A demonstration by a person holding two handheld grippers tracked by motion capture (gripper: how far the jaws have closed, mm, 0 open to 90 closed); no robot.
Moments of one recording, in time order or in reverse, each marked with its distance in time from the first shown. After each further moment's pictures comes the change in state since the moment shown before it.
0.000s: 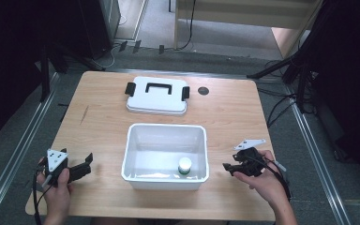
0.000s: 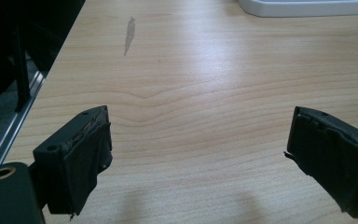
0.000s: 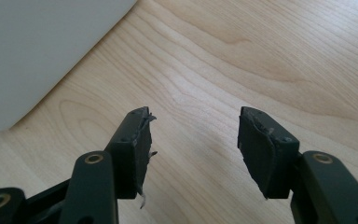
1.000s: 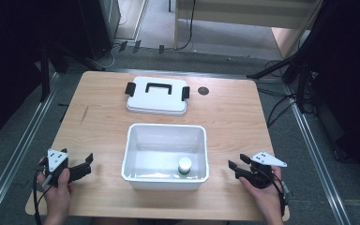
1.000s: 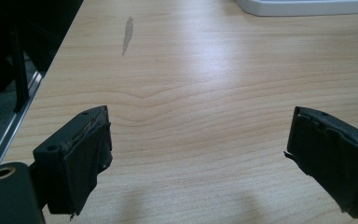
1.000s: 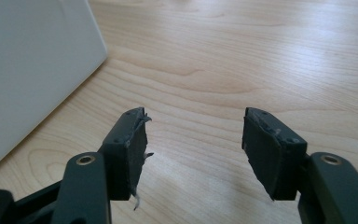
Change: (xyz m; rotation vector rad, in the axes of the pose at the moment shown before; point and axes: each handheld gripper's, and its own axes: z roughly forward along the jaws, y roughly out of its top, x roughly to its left) left arm -0.001 0.000 0.000 0.001 0.002 0.004; right arm -0.009 -0.057 0.010 -0.405 -0.056 0.189
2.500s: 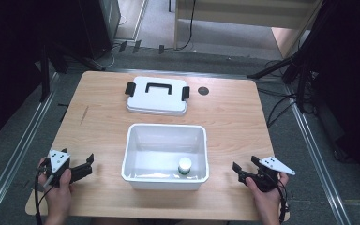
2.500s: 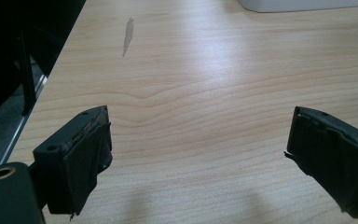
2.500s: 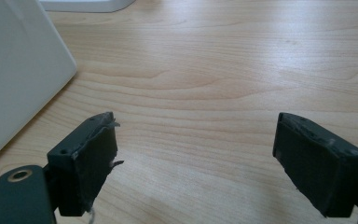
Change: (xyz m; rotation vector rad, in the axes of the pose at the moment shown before) left arm -0.004 0.000 0.000 0.001 0.020 0.032; right arm -0.011 -0.018 -0.007 -0.084 -0.071 0.113
